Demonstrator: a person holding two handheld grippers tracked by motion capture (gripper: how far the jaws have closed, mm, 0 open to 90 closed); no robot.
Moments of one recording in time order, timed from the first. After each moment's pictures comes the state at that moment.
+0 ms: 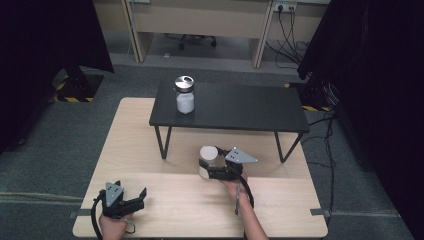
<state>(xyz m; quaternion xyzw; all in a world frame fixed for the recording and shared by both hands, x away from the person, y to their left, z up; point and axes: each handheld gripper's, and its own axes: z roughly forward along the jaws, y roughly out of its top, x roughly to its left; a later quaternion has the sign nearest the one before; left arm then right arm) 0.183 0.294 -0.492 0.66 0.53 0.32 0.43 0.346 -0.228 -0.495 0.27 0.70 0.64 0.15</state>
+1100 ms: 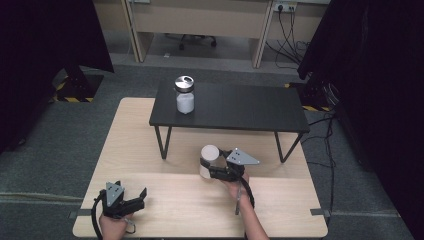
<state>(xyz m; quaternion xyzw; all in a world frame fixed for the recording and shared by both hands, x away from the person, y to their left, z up) 0.184 0.292 -0.490 0.66 0.53 0.32 0.43 0.334 -0.233 -0.484 0.26 0.71 0.63 0.17</state>
